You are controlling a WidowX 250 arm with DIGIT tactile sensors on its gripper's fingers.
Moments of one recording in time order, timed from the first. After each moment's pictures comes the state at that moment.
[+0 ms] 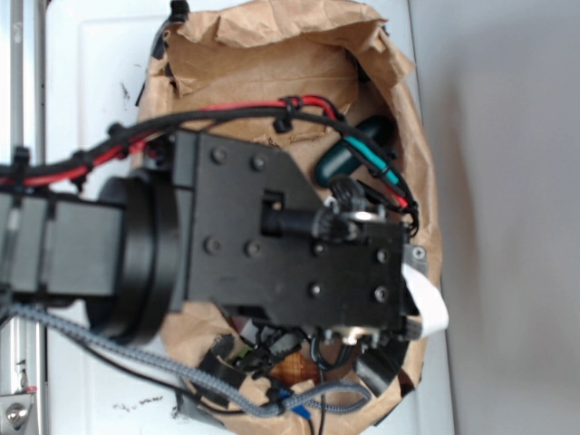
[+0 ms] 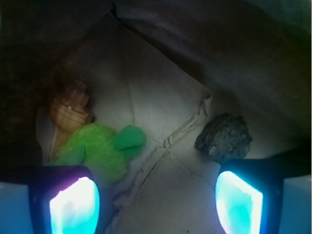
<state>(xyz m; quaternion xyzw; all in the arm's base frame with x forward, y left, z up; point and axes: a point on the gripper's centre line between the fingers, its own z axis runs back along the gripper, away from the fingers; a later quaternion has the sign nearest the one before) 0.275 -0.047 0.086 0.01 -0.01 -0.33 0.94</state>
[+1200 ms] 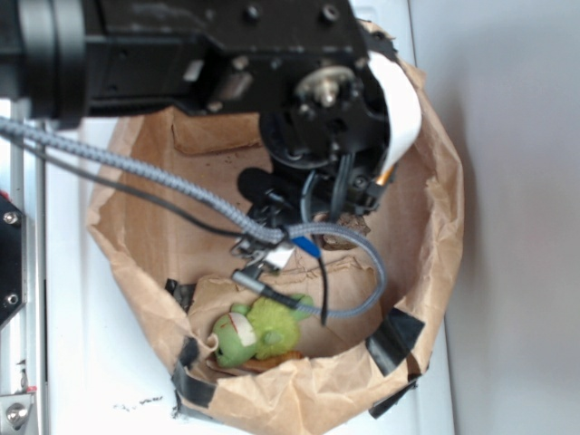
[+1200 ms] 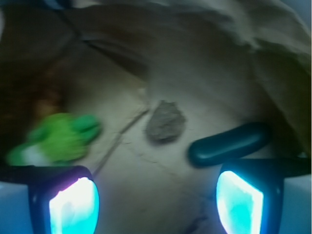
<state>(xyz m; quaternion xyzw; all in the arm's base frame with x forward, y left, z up) 0.287 0.013 0.097 -0.03 -0.06 -0.30 0.95</state>
